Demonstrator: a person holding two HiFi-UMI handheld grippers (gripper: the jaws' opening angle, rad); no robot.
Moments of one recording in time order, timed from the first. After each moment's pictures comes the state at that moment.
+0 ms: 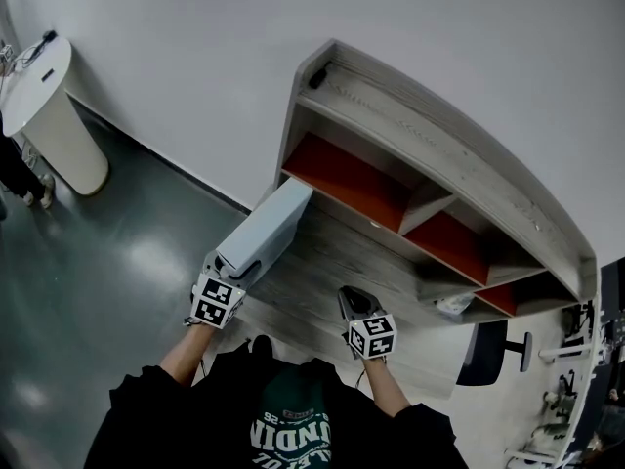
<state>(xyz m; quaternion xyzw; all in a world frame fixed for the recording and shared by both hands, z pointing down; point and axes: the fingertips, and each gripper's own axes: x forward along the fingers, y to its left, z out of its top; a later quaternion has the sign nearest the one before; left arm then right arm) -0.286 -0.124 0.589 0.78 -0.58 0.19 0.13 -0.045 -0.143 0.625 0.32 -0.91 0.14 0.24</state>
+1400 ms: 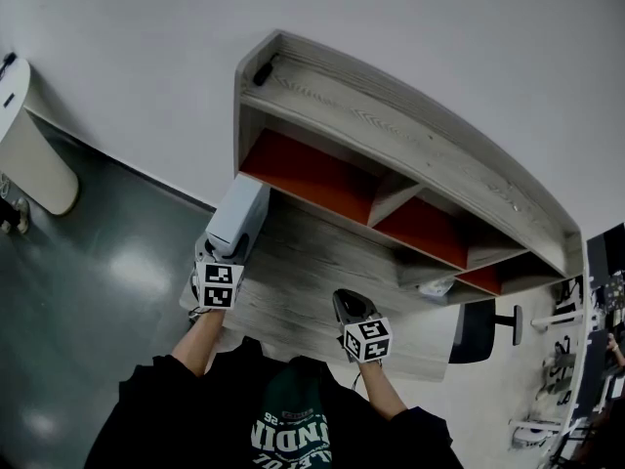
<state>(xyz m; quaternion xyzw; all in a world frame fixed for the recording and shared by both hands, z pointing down) -0.276 -0.207 0.587 0.72 -0.66 0.17 0.12 0.010 -0.144 0.625 0.37 -0.88 0.16 0.24</state>
